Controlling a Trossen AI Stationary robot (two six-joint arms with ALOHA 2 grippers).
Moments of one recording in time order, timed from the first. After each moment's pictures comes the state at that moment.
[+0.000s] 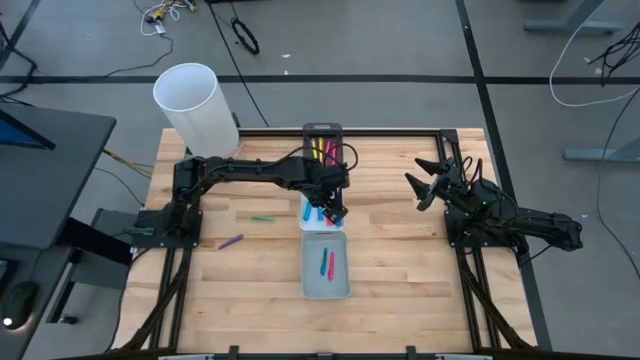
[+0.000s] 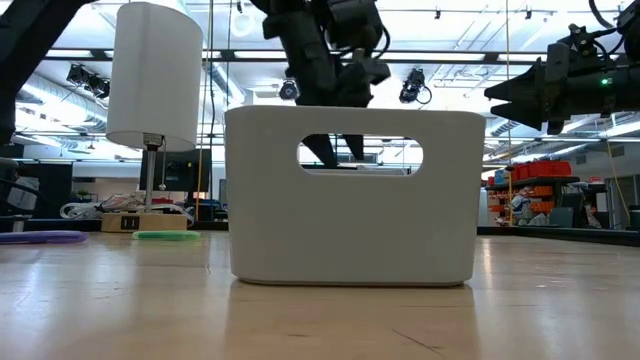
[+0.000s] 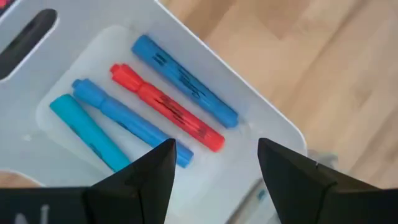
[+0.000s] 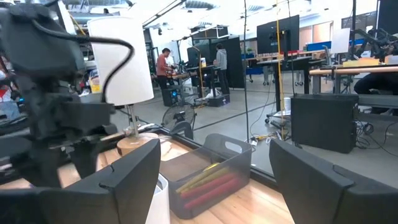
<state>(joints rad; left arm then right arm) 0.11 2.03 1.72 -0.84 0.02 -0.60 -0.22 0.01 0.02 0.12 0.38 0.07</state>
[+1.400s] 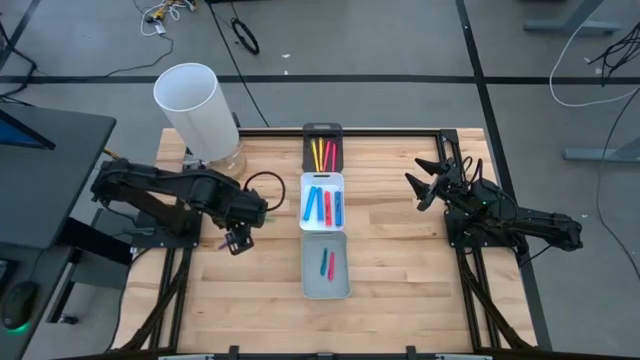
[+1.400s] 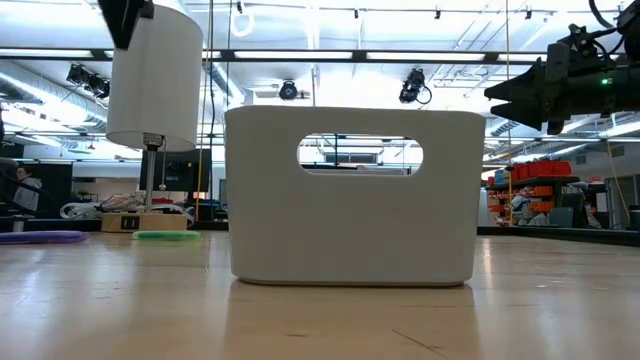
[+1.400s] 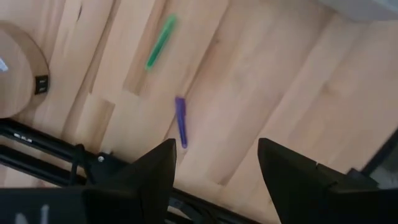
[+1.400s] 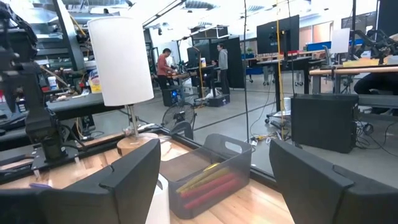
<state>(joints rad) -0.23 1.43 1.51 -1.55 -0.06 -0.67 -0.22 0.01 0.02 0.12 0.38 0.07</state>
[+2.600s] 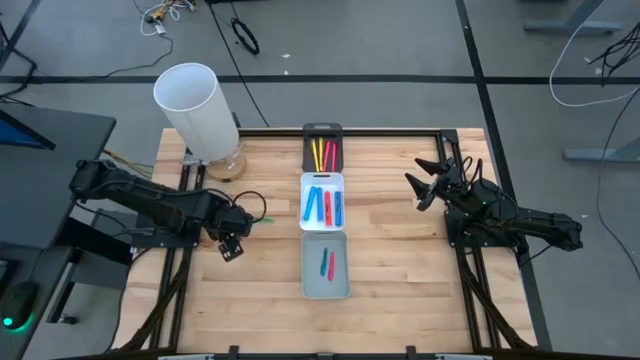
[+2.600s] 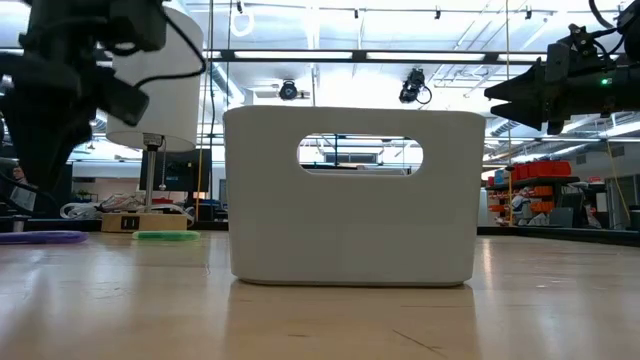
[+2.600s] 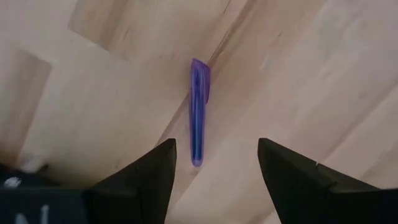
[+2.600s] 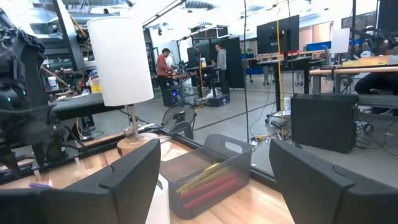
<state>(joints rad) -0.19 1.18 0.70 -1.00 0.04 -0.75 -0.22 0.01 0.02 0.12 0.38 0.07</state>
